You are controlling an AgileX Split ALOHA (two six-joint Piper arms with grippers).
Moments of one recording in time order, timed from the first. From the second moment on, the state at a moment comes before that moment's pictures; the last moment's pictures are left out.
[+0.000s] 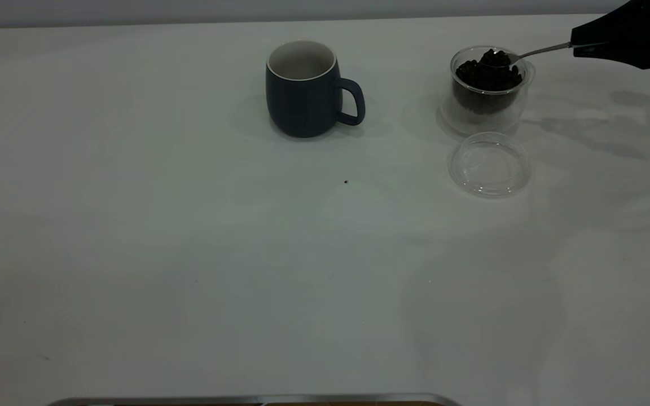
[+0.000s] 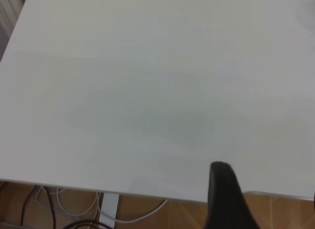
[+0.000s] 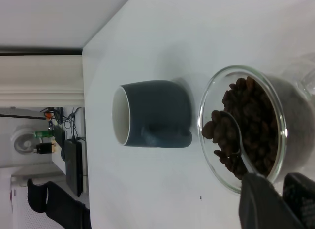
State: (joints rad) left arm 0.02 -0.02 -0.49 0.04 1.14 -0.10; right arm -0.33 2.53 -1.53 1.38 1.15 -1.02
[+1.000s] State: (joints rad) left arm 0.02 -0.02 -0.49 0.04 1.14 -0.10; right arm -0.17 2.46 -1.53 1.44 1.15 -0.92
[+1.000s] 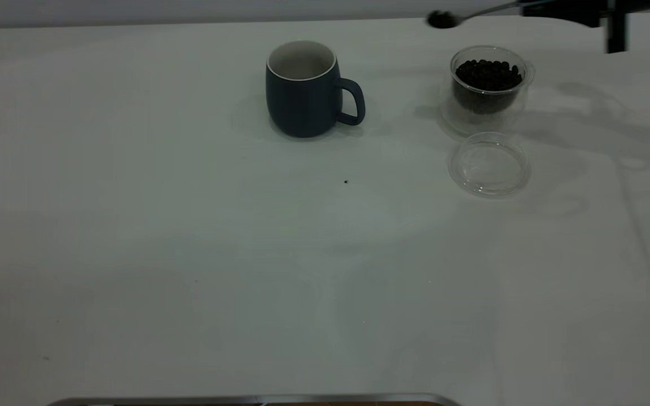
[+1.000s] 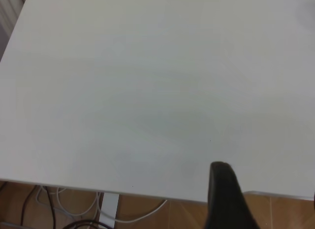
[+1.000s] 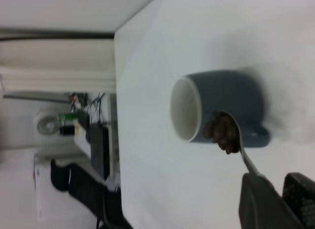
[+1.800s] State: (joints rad) left arm 0.02 -0.02 -0.49 0.04 1.14 -0.10; right arm 0.15 2.46 -1.61 1.56 0.98 -0.92
